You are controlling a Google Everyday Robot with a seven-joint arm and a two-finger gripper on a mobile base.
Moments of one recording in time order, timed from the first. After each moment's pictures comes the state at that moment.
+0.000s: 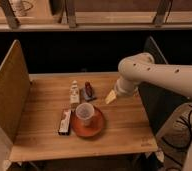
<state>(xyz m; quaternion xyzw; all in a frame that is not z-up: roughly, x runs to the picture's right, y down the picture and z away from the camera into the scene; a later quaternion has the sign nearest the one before) 0.131 0.064 0.726 -0.25 0.14 0.61 0.74</state>
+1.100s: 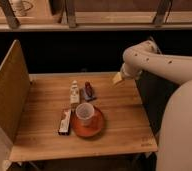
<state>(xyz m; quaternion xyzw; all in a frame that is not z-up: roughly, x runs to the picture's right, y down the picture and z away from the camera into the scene) 0.154 -0.057 0.808 -0.14 0.07 0.60 0.79</state>
